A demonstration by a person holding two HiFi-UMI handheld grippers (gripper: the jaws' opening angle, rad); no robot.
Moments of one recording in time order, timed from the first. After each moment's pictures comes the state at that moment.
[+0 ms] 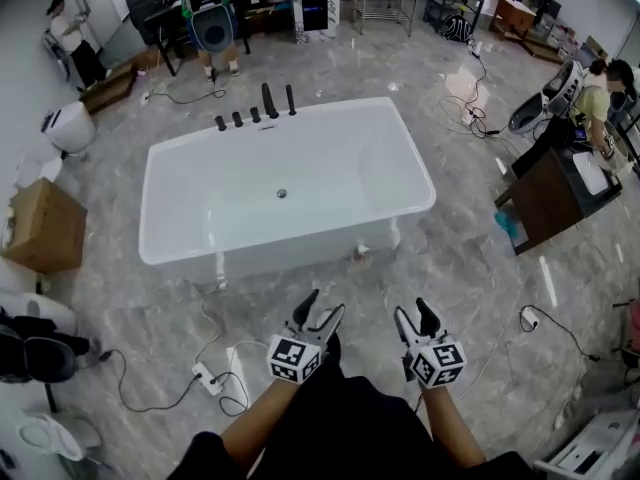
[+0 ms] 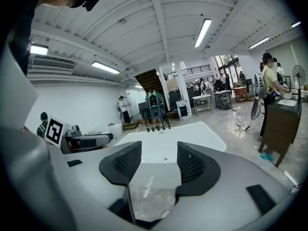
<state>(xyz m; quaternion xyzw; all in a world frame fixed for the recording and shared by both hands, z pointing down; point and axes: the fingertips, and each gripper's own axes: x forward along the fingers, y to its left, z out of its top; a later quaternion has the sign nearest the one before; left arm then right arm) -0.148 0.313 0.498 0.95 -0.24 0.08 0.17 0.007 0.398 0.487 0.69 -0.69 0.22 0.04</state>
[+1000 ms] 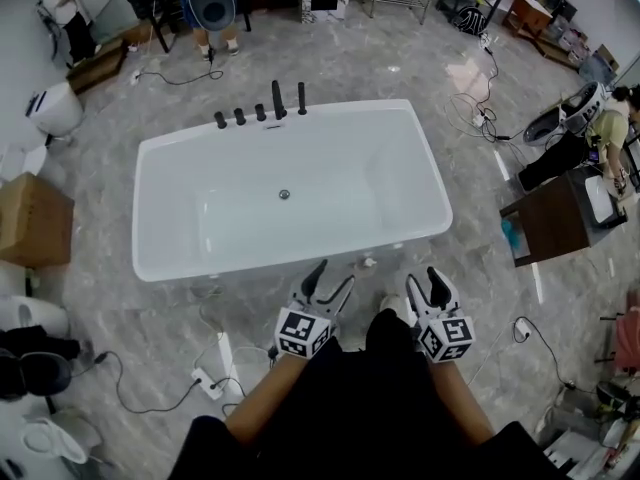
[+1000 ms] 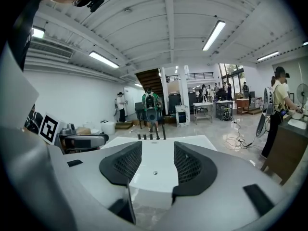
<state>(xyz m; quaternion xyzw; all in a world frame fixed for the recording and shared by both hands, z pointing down) -0.116 0.090 0.495 0.95 -0.24 0.05 0.18 0.044 0.165 0.467 0.70 -0.69 0.17 0.08</state>
